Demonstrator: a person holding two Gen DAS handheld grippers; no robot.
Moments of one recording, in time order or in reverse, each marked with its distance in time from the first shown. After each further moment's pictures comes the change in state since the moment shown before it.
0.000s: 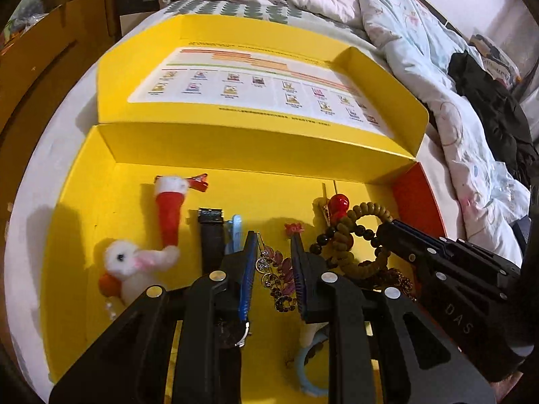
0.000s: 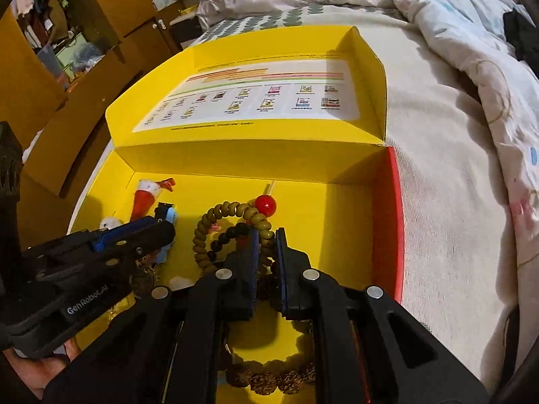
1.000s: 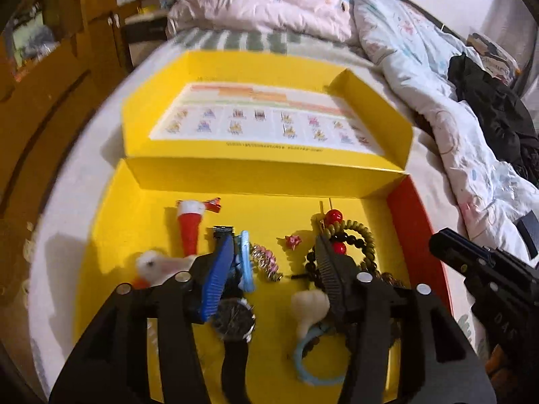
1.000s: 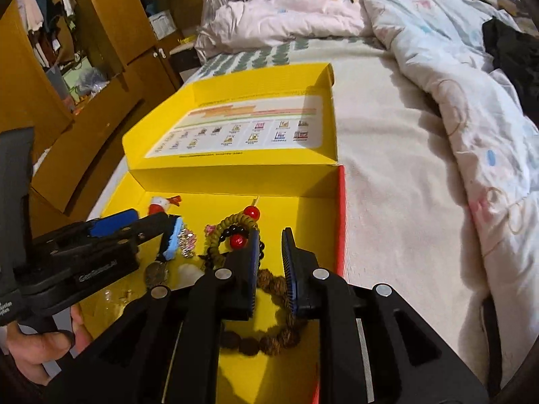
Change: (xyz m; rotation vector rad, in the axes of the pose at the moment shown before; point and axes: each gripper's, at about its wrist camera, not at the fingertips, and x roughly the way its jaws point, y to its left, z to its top) left arm -0.044 -0.015 -0.007 0.056 -0.127 0.089; right arm -0.072 -0.010 -0.019 0.020 -0.145 -0.006
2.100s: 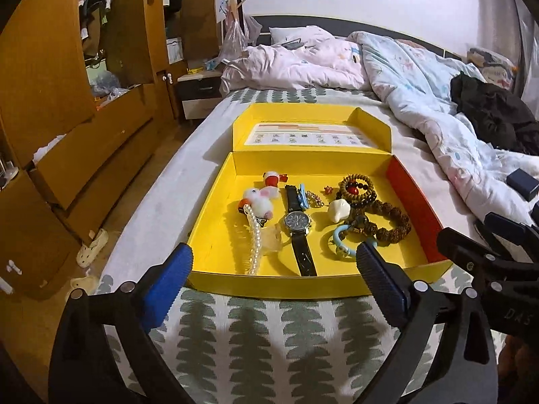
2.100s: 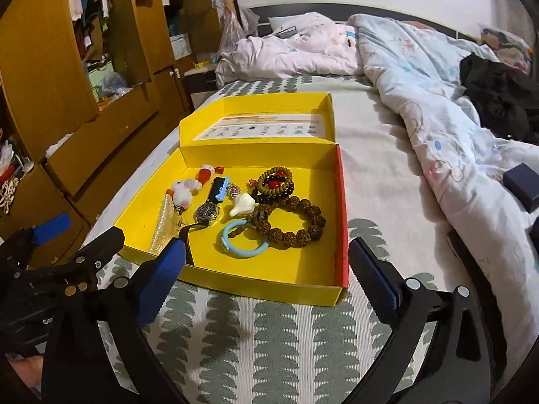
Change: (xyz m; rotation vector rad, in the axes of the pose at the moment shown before) left arm -0.137 0.000 -0.123 0.034 -0.256 0.200; right arm -0.113 0.060 -0.113 -0.077 -0.160 -0.065
